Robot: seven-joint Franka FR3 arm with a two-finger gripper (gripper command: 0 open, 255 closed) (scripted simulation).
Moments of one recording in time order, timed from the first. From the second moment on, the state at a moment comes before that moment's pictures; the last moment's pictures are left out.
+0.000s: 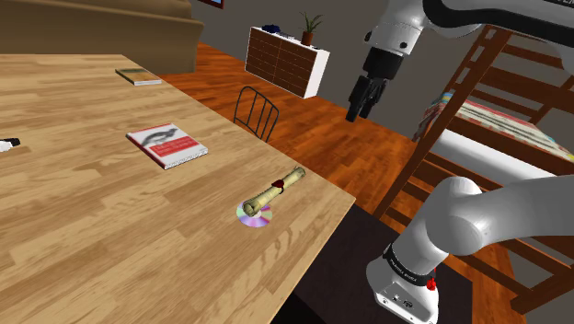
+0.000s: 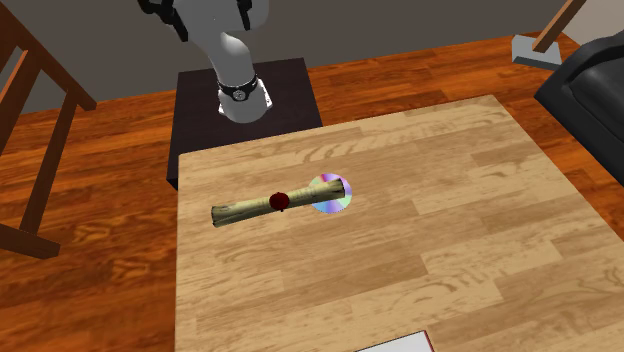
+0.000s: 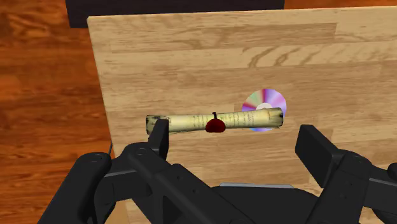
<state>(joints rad) 0.00 -0.78 0.02 -2.34 0.10 1.55 0.04</state>
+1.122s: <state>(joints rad) -0.17 -0.59 0.39 -2.65 0.24 2.16 0.78</state>
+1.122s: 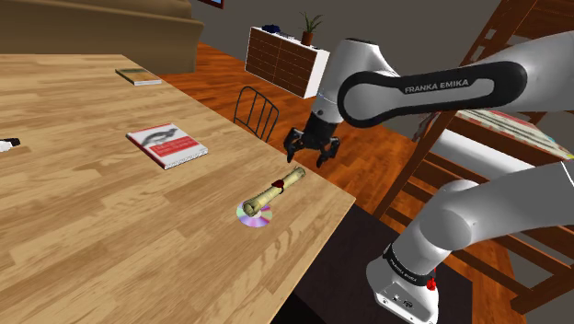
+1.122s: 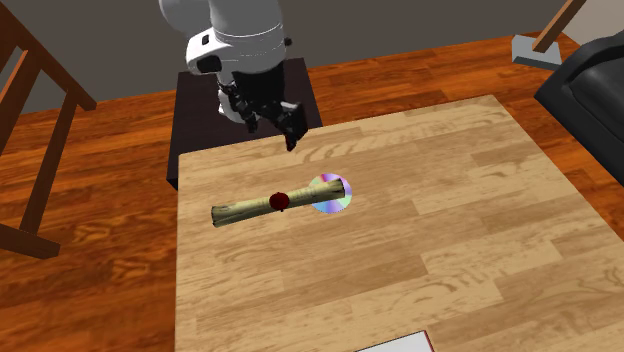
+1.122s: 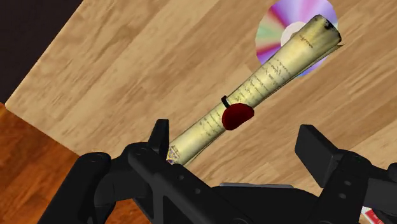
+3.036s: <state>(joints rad) -0.47 -0.12 0.70 -2.65 -0.04 2.65 1.46</state>
